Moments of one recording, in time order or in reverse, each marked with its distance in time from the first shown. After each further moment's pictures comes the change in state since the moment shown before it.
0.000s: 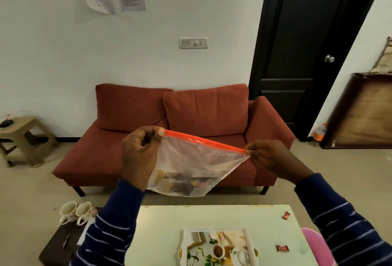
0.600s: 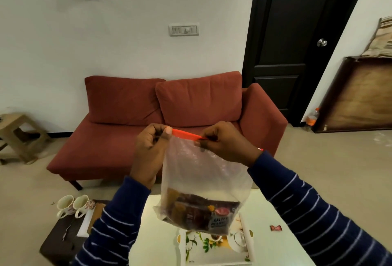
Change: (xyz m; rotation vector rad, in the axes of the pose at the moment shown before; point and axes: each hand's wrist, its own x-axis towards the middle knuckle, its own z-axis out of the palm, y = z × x) left_hand -0.023 -0.009 0.025 -0.091 -0.235 -0.248; right_hand 0.037 -0.087 0.035 0.179 -0.121 -0.069
